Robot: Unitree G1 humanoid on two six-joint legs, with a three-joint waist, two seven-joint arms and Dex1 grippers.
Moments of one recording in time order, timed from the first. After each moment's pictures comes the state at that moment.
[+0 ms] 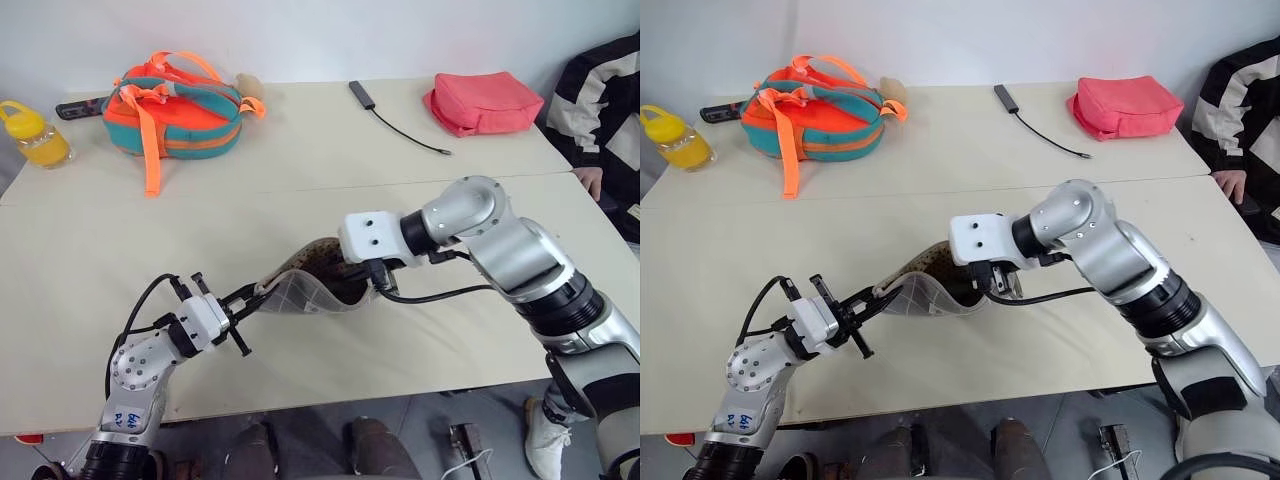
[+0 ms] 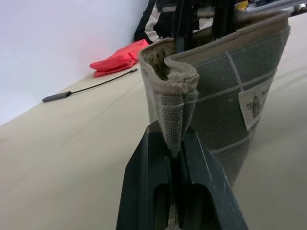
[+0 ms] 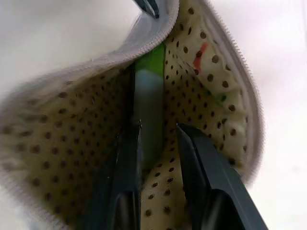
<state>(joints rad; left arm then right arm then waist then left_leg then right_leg) -0.01 0.47 0.02 -0.11 -0.26 -0.41 -0.72 -0.98 -0.65 0.55 -0.15 0.03 0.48 1.28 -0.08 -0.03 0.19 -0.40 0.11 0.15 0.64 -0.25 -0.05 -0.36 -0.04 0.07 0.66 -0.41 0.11</state>
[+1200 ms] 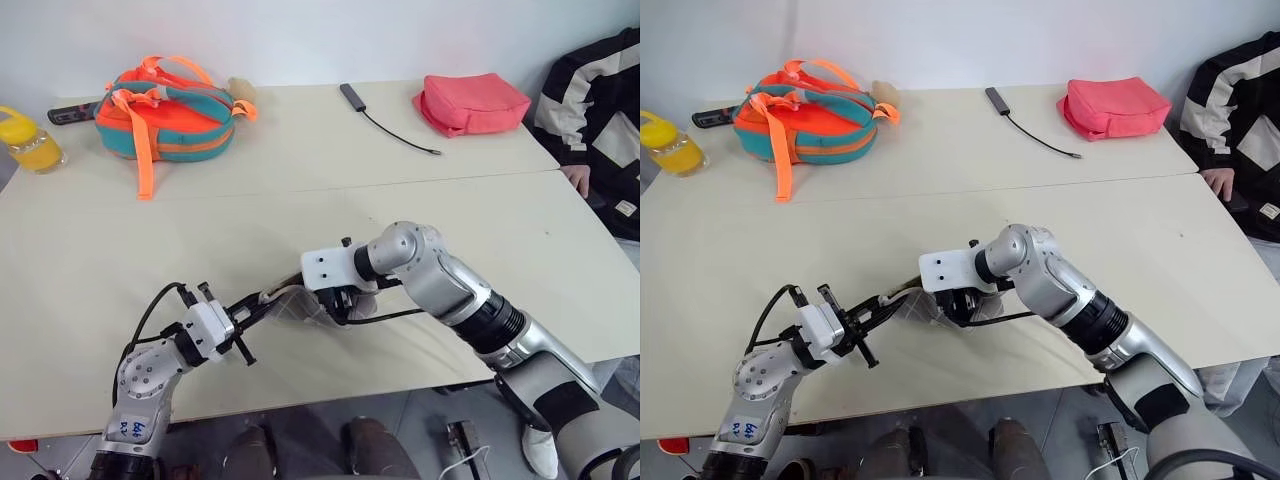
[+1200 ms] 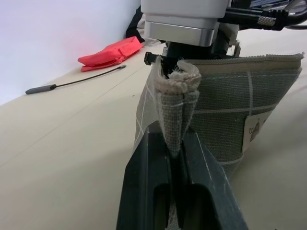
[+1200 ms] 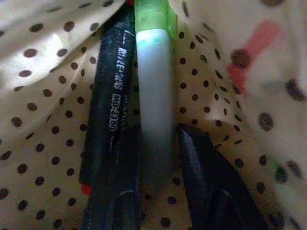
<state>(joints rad) 0.03 0.45 0.01 -0.12 -0.27 -0.38 -0.72 -0.90 -0.45 0.66 -0.02 -0.26 0.48 1.17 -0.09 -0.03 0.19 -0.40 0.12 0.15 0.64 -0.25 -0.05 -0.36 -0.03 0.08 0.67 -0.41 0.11</state>
